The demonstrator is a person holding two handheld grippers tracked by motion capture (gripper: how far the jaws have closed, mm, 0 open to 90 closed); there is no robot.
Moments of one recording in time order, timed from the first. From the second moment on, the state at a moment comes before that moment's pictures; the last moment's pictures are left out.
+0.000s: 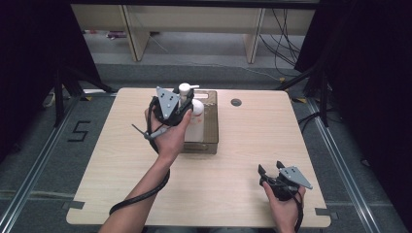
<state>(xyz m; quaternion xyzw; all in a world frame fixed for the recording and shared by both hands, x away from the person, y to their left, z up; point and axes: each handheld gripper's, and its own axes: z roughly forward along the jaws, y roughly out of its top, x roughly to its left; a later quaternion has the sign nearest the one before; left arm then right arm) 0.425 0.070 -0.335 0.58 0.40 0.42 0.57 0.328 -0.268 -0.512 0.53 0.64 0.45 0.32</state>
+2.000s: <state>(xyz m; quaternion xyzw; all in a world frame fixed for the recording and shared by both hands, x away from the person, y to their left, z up) 0.426 0.075 -0.374 0.60 0.43 0.40 0.55 0.330 -0.267 -0.514 0.52 0.64 0.46 0.33</state>
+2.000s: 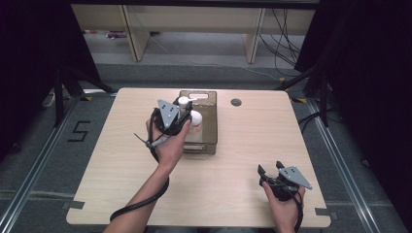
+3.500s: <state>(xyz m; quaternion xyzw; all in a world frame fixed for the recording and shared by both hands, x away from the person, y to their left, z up) 0.423 0.079 -0.376 0.61 0.42 0.39 0.55 0.329 -0.266 -0.513 0.52 0.64 0.45 0.33</state>
